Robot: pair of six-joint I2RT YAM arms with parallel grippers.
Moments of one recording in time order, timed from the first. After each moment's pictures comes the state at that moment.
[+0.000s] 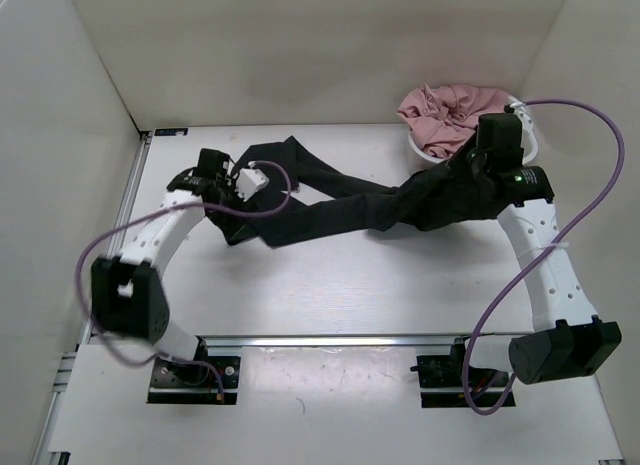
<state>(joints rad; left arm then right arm) -0.23 1.45 1.22 -0.76 0.02 0.66 0.18 1.28 1.45 -0.73 0.20 0.67</state>
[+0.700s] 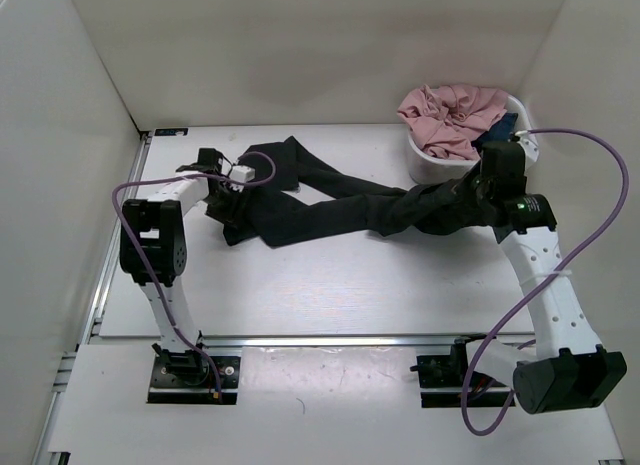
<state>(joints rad) -0.06 1.94 1.36 -0.66 0.22 0.38 0.15 1.13 1.24 -0.71 0.23 0.66</state>
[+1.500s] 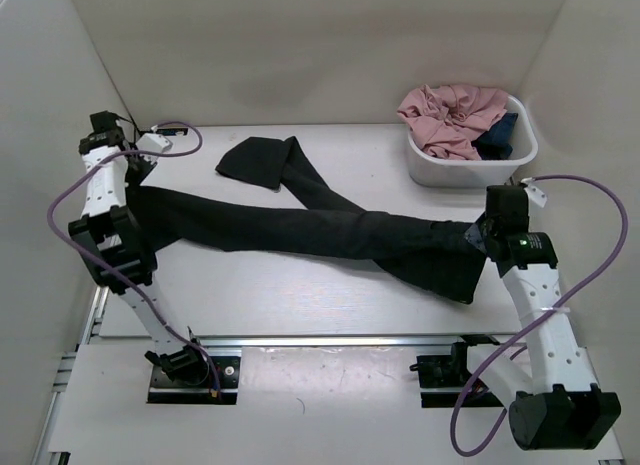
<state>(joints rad) 0.37 1.89 1.77 -0.93 0.02 0.99 0.06 0.93 0.99 -0.84 0.31 0.61</state>
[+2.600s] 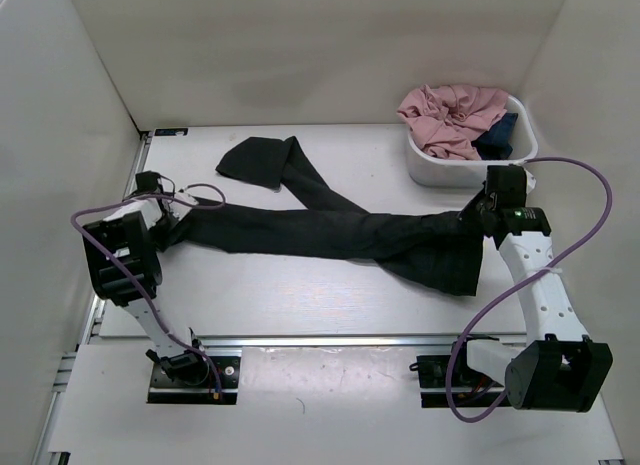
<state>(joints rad) 0.28 1.80 1.09 -0.47 -0.20 0.98 0.01 1.13 1.04 -0.72 0.13 0.61</state>
